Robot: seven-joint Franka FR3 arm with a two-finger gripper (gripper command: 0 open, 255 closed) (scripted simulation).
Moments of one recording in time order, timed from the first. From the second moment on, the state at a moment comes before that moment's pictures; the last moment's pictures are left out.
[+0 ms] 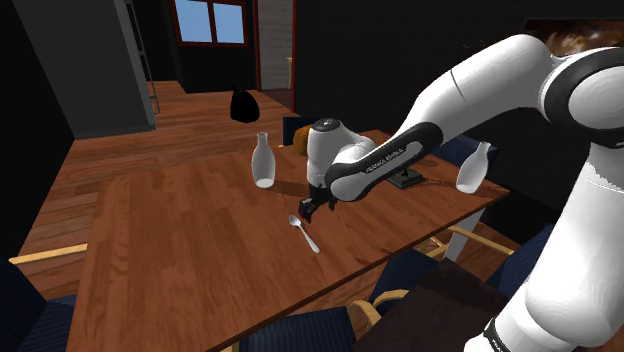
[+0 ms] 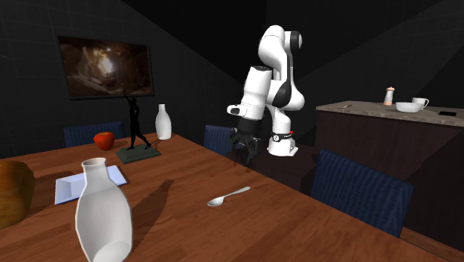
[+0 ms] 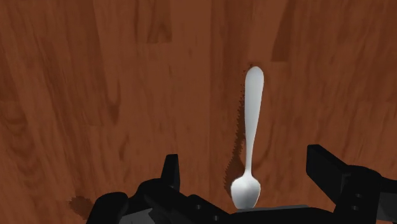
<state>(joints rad) -0.03 0.14 0.30 -2.22 -0.35 2.42 0.59</state>
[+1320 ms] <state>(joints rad) 0.05 0.51 0.21 -2.01 -0.53 2.53 0.77</state>
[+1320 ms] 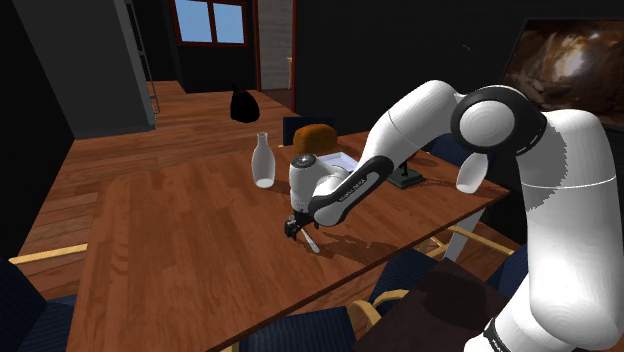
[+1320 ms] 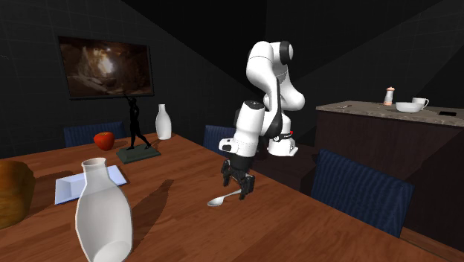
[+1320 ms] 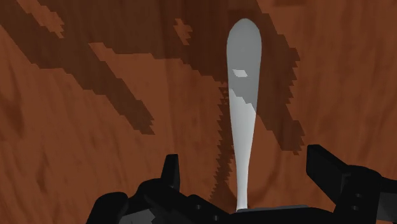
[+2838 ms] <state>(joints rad) 0.02 0.41 0.25 -2.02 -0.47 2.45 0.71</state>
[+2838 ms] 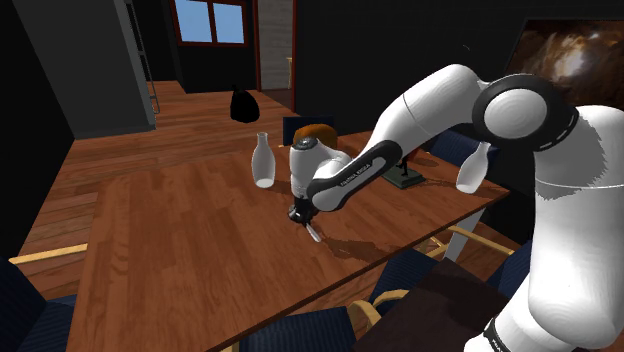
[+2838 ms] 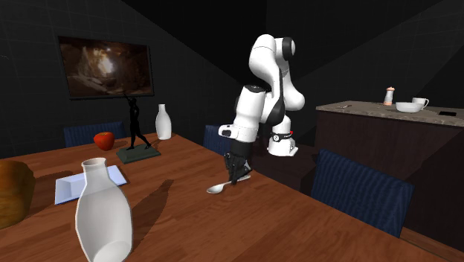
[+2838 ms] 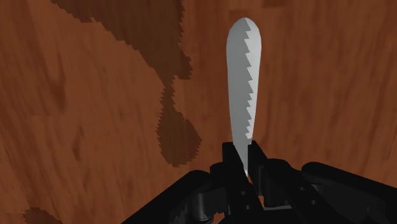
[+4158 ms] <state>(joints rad) -0.01 0.24 0.30 -1.97 -0.34 2.25 0.60</state>
